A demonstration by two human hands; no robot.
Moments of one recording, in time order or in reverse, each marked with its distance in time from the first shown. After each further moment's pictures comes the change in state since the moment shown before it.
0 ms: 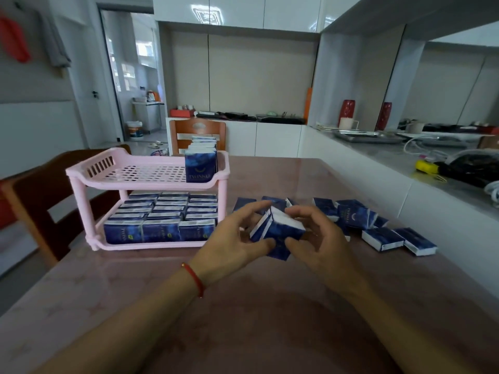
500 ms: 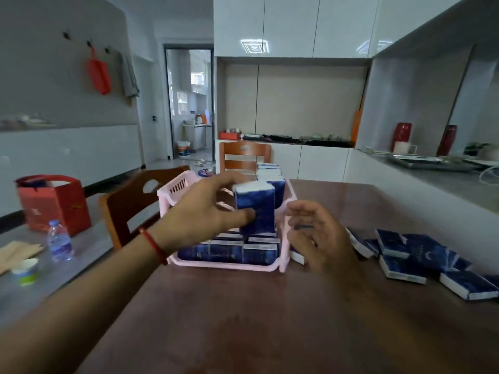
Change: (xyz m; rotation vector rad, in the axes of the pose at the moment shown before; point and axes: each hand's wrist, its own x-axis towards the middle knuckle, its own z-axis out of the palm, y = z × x) left_hand -0.023 0.064 -0.168 0.327 0.128 -0.007; right_hand 0.053 -0.067 0.090 0.147 -0.056 -0.126
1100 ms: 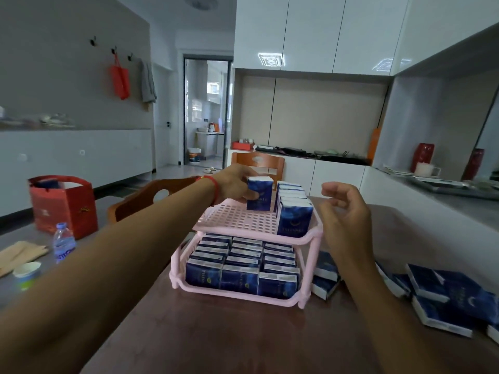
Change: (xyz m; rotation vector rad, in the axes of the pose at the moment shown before) left_hand 0.152 -0.073 -0.027 0.018 -0.126 -0.342; right_hand 0.098 0.022 0.014 -0.114 0.439 -0.001
